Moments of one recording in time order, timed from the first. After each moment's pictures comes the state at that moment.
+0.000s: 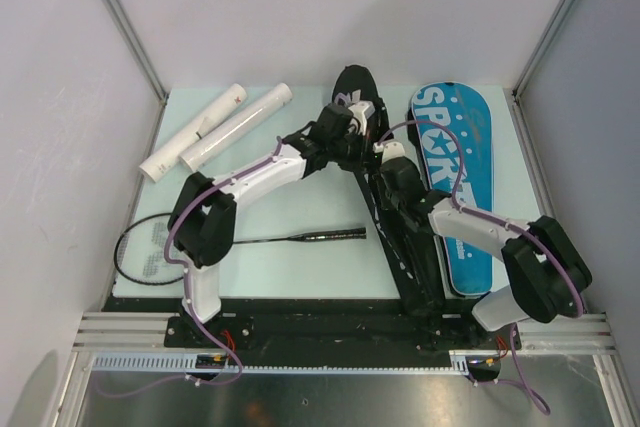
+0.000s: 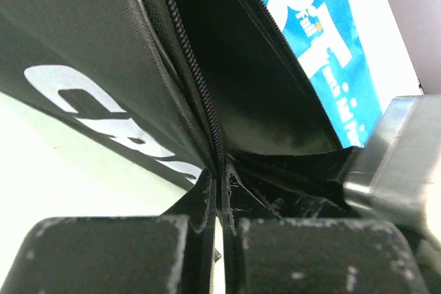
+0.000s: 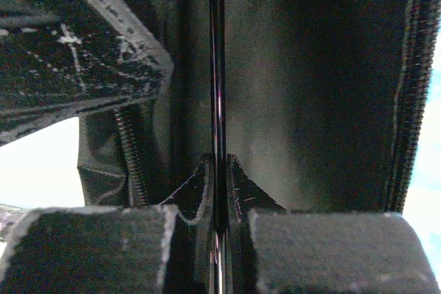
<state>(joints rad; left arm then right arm) -0.72 1.93 1.57 -0.28 0.27 -0.42 0.62 1.47 0.82 -0.02 0.30 0.18</state>
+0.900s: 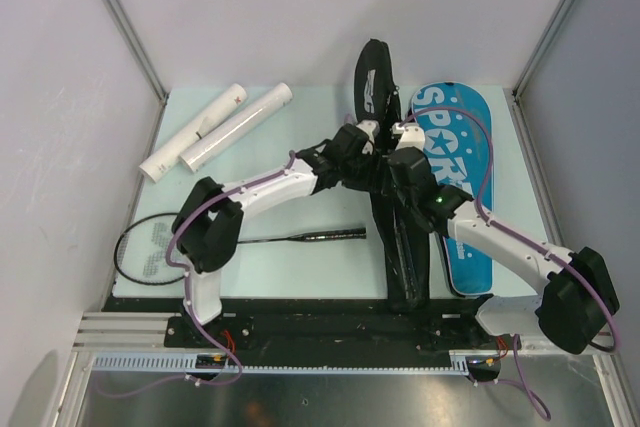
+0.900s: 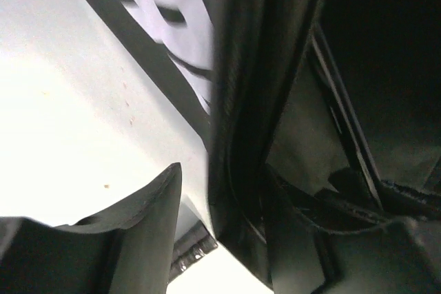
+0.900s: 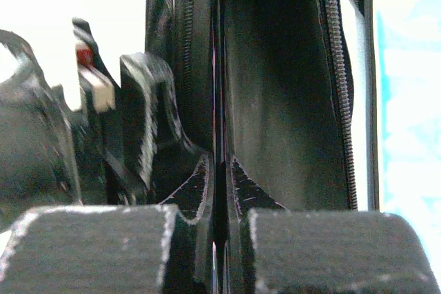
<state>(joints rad) -0.79 1.92 1.50 -0.31 0.09 -0.49 0.68 1.28 0.93 -0.19 0.42 0.39</state>
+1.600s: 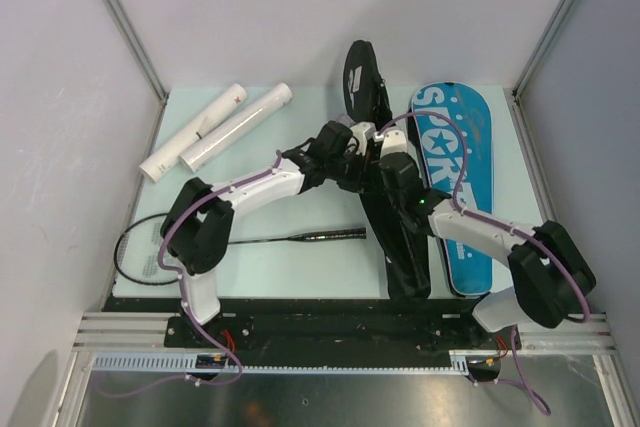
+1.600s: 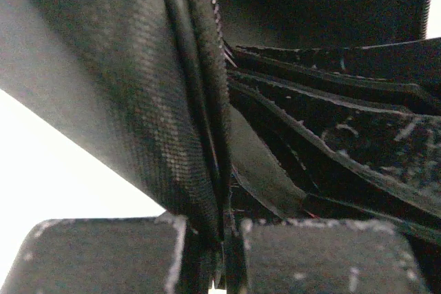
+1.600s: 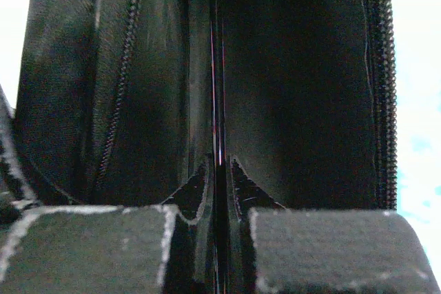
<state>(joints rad) -0.76 1.86 1.41 -0.24 0.36 -0.42 0.67 1.42 0.86 0.08 0.50 0.11</state>
